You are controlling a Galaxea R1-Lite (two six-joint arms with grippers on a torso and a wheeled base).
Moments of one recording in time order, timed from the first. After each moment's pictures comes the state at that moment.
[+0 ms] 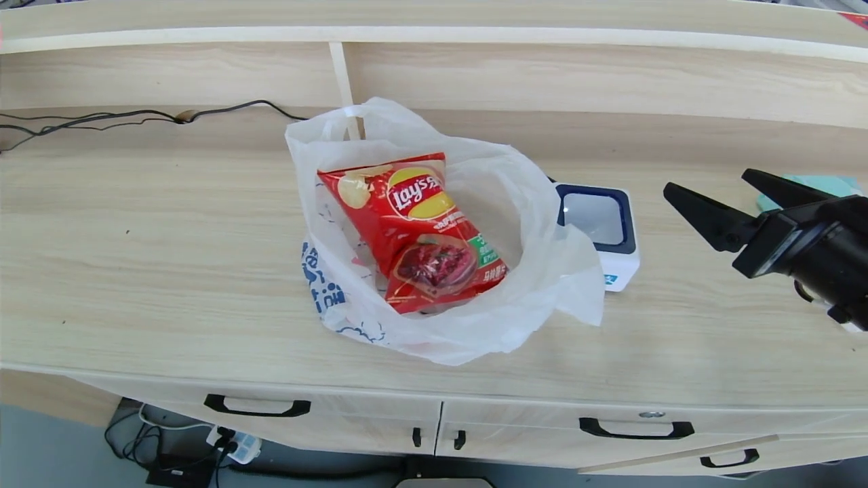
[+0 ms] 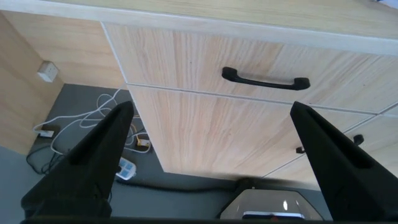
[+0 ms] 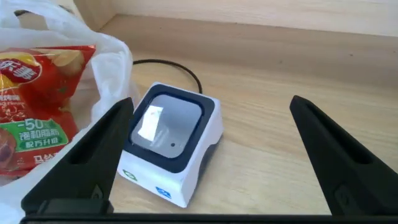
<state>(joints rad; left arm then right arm) 0.00 0.00 0.00 -0.02 0.00 0.01 0.34 1.32 -0.55 -0.98 -0.04 -0.05</state>
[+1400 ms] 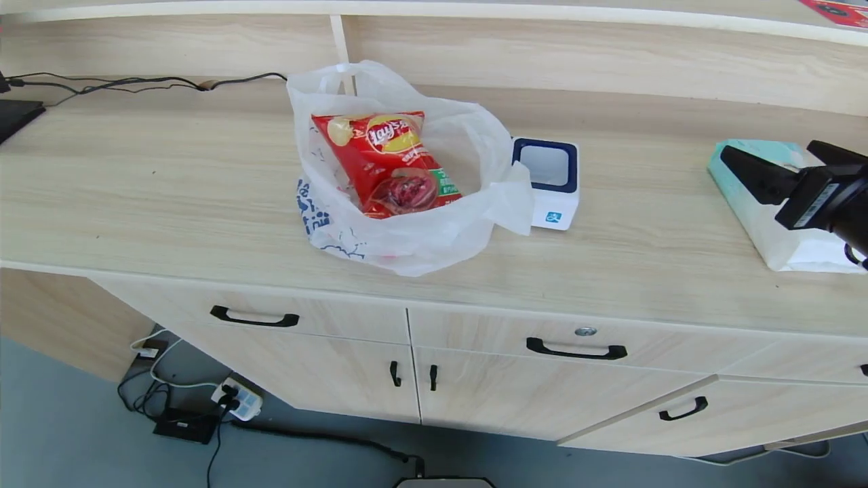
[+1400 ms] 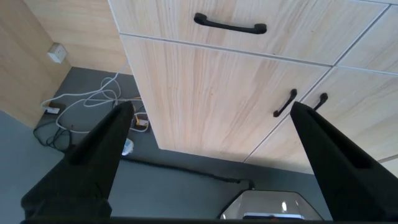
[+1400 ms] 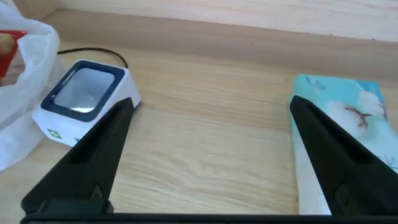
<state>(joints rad) 0.00 0.00 0.00 -0.02 0.00 0.01 0.09 1.35 -0.67 -0.92 0.00 -0.06</state>
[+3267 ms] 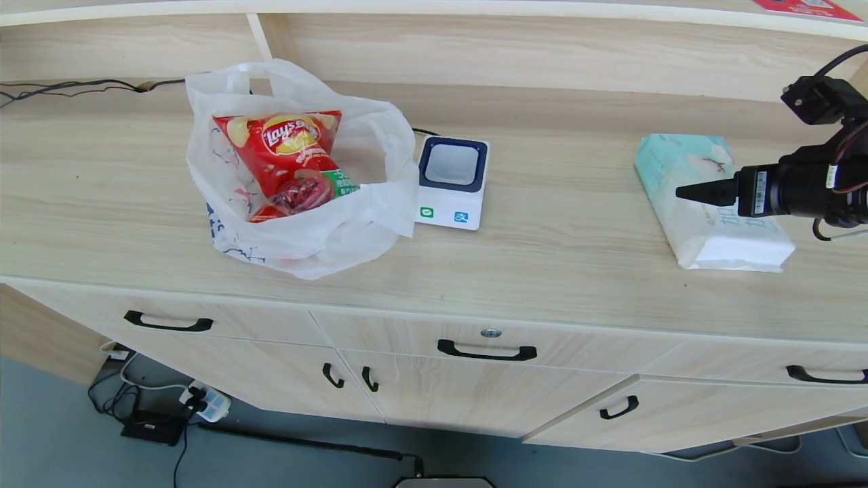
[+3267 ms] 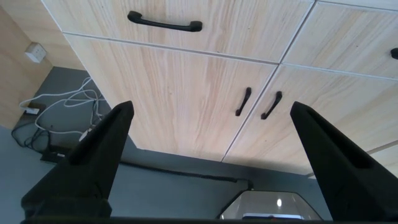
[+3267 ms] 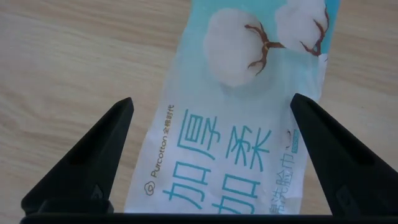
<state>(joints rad) 0.00 0.00 0.00 -0.03 0.00 0.01 -0.02 1.60 -1.29 0.01 0.15 -0.12</state>
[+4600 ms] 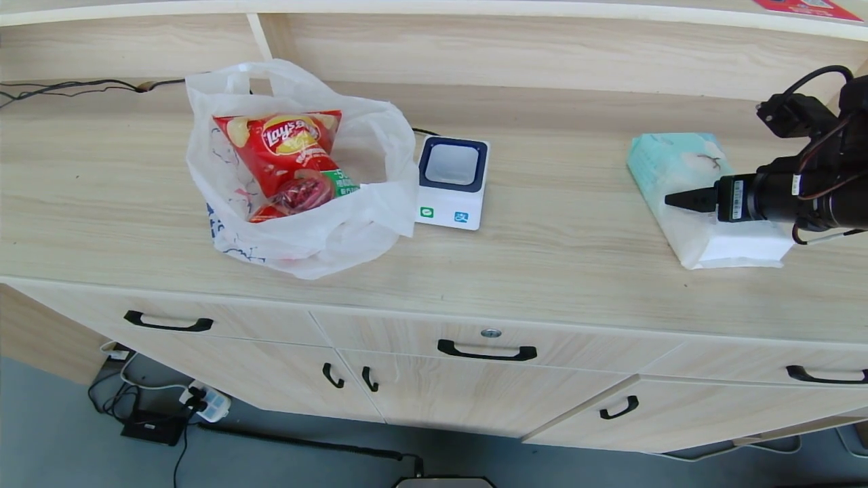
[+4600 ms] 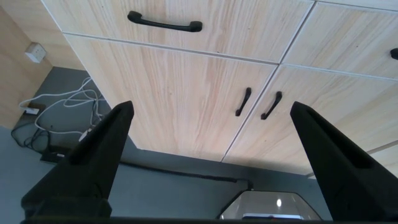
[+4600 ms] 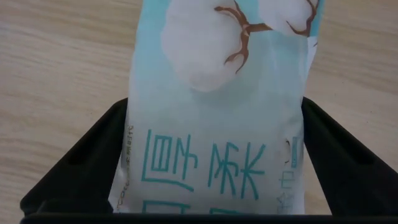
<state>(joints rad) 0.00 0.00 0.00 -0.03 0.00 0.01 -0.02 1.69 -1.32 -0.03 0.12 -0.12</state>
